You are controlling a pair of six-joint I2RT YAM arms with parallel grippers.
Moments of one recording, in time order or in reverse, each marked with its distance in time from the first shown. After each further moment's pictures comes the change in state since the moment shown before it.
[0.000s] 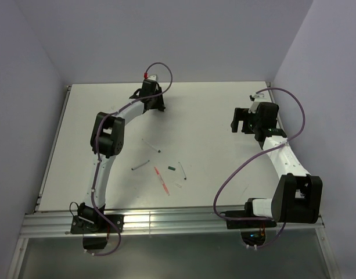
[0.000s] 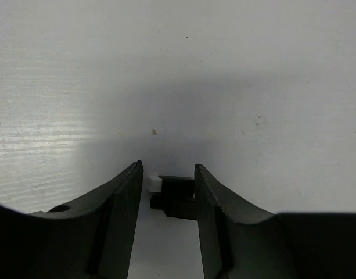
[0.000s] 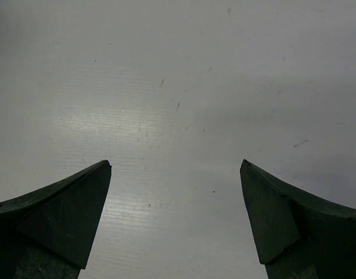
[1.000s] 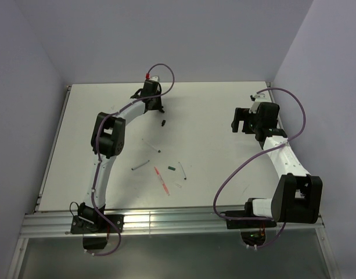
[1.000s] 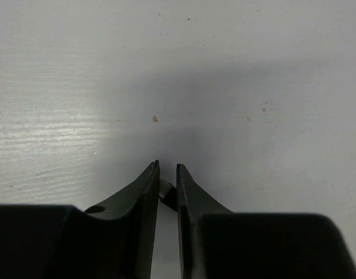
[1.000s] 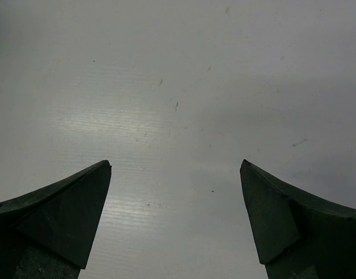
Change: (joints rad) left arm -0.015 -0.003 0.012 -0.052 -0.033 0.038; right arm -0.008 0.000 0.000 -0.001 -0.005 0.000
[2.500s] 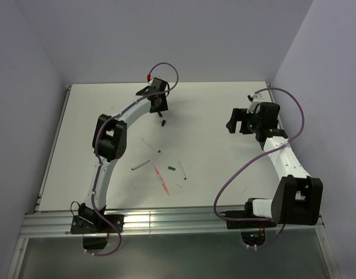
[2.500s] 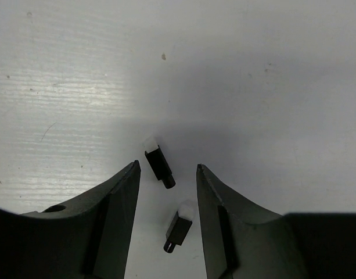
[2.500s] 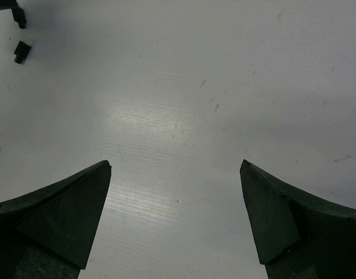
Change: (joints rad) left arm -0.074 -0.079 0.061 -0.290 -0.191 -0.159; right arm 0.000 -0.015 0.000 -0.007 -0.155 0.008
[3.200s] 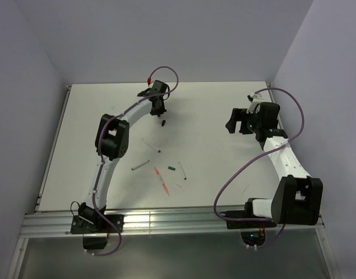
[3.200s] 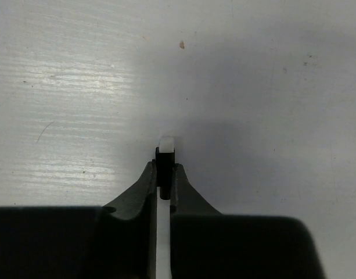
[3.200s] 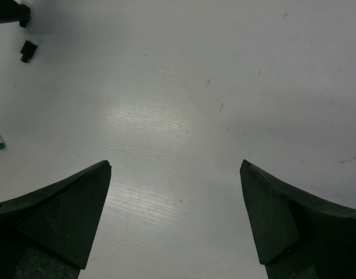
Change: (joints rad) left arm 0.002 0.074 0.039 -0.046 -0.015 -0.005; right arm 0.000 0.000 0.000 0.000 -0.011 0.001
